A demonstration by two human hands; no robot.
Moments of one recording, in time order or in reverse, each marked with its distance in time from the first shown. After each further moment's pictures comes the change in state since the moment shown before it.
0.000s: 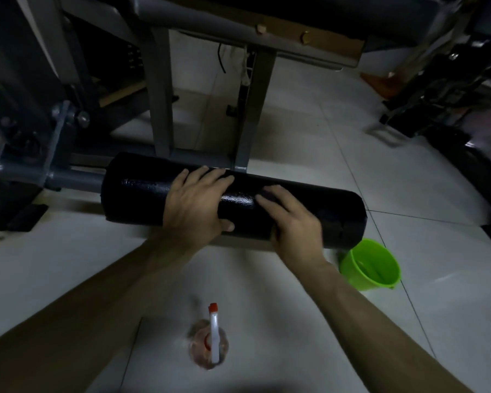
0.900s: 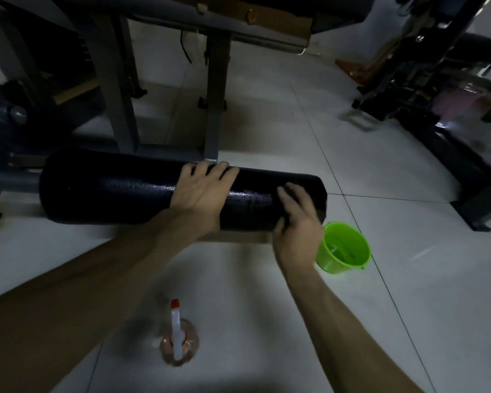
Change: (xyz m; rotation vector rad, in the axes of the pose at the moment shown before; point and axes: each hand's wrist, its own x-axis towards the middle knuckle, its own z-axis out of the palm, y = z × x) left_hand 0.035 0.078 0.017 0.218 -0.159 0.179; right_hand -0.039 0.042 -0.020 0.089 0.282 0.470
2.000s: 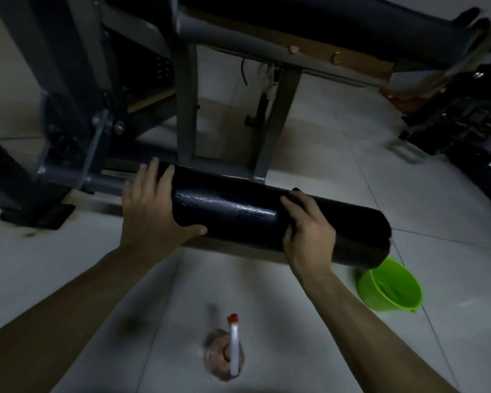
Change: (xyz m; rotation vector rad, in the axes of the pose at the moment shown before) left_hand -0.106 -0.148 0.016 -0.321 0.352 -0.488; right_hand 0.013 -0.080 0.048 -0.061 -0.164 -0.260
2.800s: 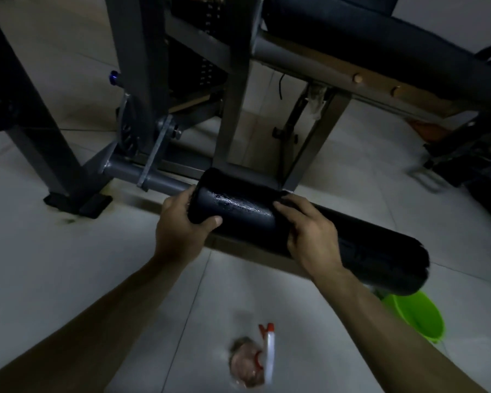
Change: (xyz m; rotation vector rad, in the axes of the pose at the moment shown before) left_hand -0.017 -0.055 -0.001 -0.684 0.052 -0.377; right_hand 0.032 -0.072 0.027 -0.006 -0.214 -0.281
